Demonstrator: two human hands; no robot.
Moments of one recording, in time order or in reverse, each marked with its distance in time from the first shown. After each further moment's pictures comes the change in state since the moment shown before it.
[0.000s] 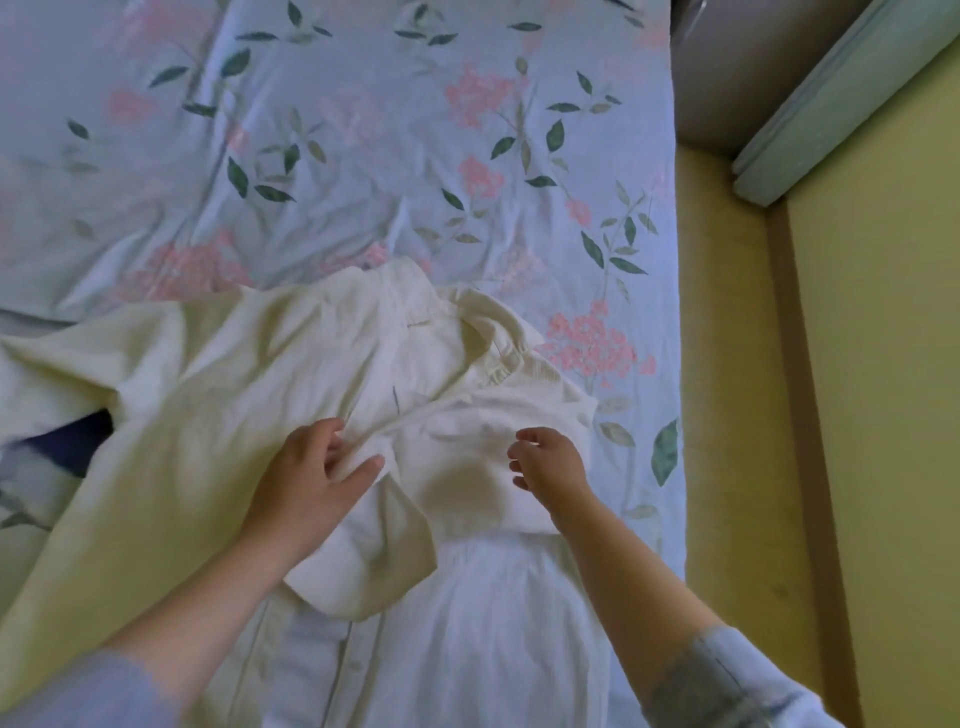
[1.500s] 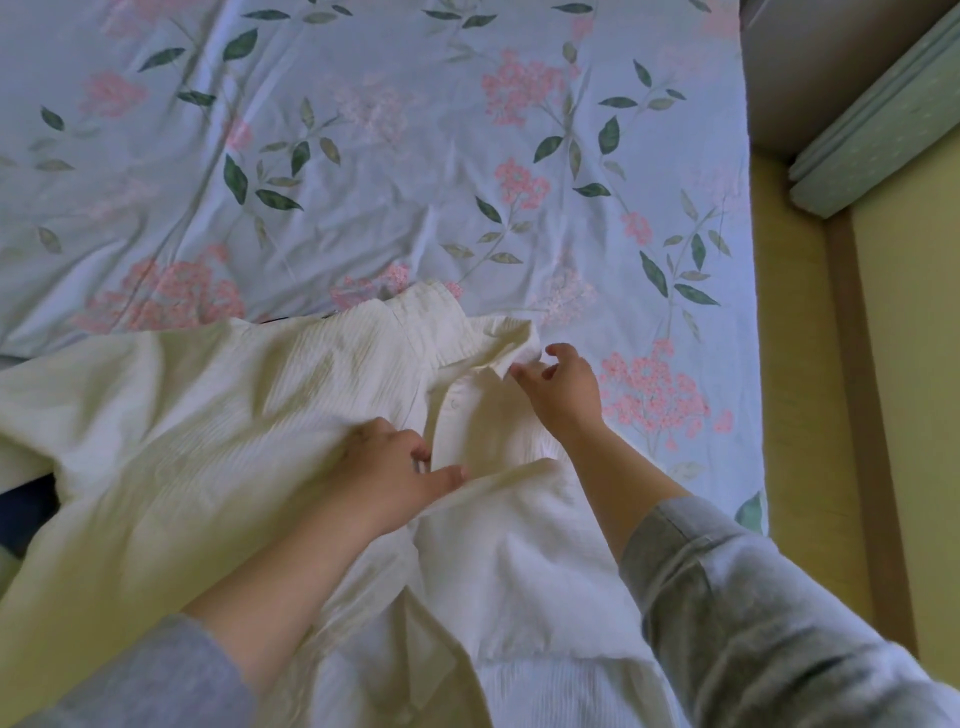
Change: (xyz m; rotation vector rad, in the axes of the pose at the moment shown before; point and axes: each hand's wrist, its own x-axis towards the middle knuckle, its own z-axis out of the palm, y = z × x) left_hand 0.118 0.041 0.031 0.271 -0.275 0.008; right_hand 0.163 -0.087 0.033 -0.282 0.192 -0.335
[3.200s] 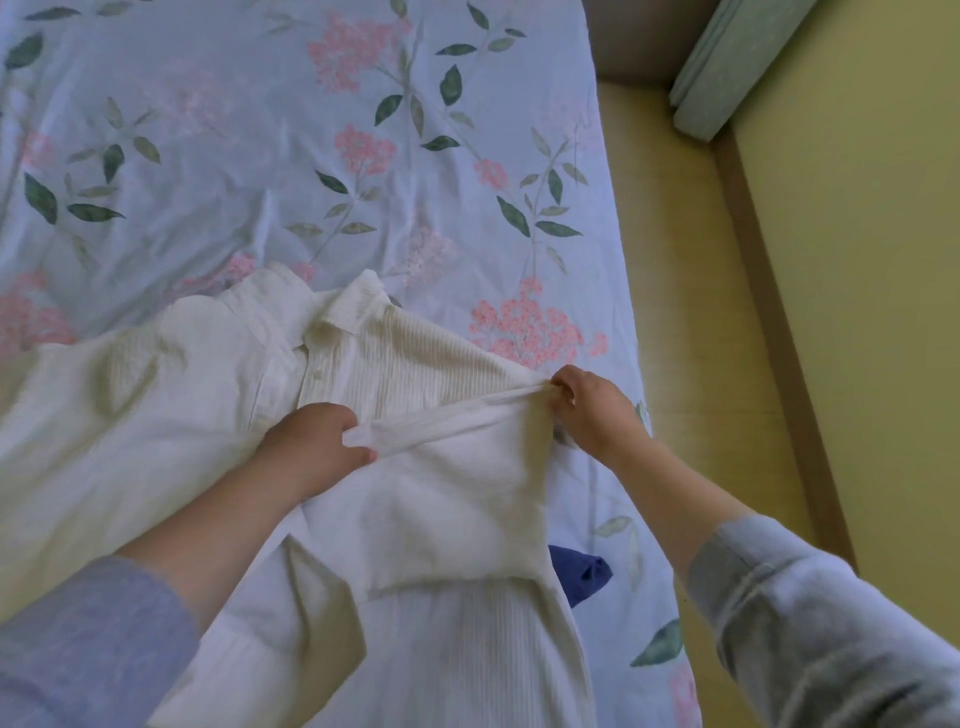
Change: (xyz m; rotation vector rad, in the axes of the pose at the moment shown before) left_hand 0.021 0.058 0.038 0.294 -0.069 0.121; right_hand -0.037 0.154 -0.121 -0.410 -0.069 -0.075
